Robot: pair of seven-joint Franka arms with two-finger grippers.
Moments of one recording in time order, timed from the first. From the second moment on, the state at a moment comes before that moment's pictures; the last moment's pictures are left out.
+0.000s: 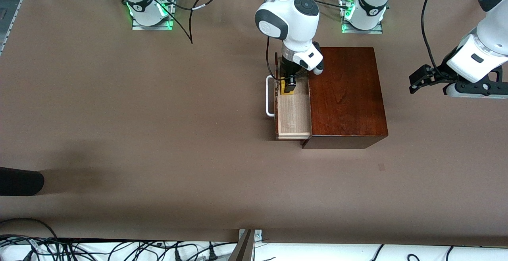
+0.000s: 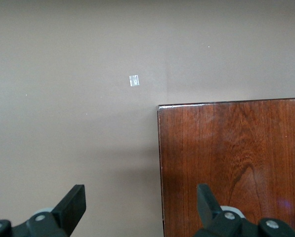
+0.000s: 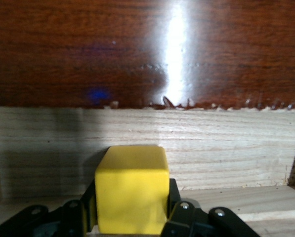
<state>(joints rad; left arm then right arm) -0.07 0.01 0.00 -1.71 0.02 1.75 -0.05 1.04 0.87 -0.02 -1.05 -0.21 1.98 -0.51</state>
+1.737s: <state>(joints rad) -0.08 0.01 -0.01 -1.71 0.02 1.74 -0.05 0.69 0.50 -0.08 -1.00 -0.01 1.84 -0.51</state>
